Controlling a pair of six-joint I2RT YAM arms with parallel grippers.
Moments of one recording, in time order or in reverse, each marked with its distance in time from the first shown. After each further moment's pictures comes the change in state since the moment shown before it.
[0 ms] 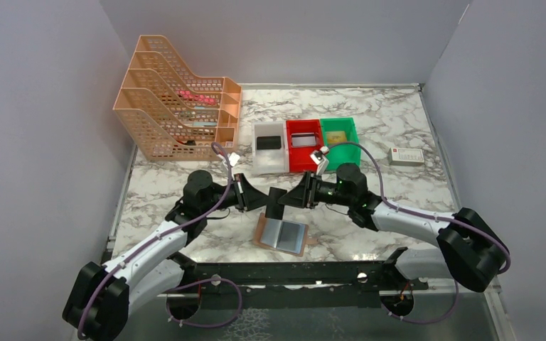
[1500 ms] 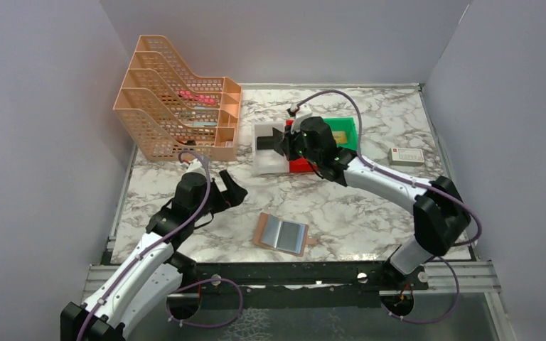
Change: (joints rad) left arm 0.054 -0.221 0.116 -0.697 -0.626 0.165; right arm 0.008 0.283 0.592 -0.457 0.574 -0.608
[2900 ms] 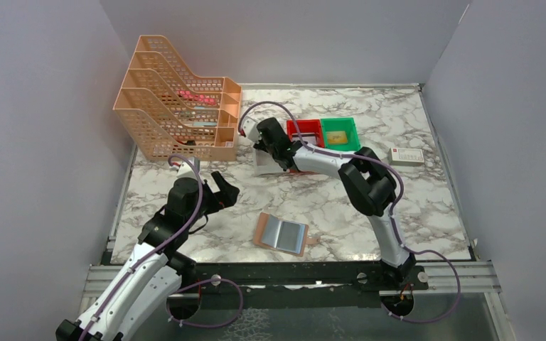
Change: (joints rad) left arm 0.000 -0.134 0.006 -0.093 -0.130 0.042; right arm 0.043 0.630 0.473 -0.039 0.324 -0.884
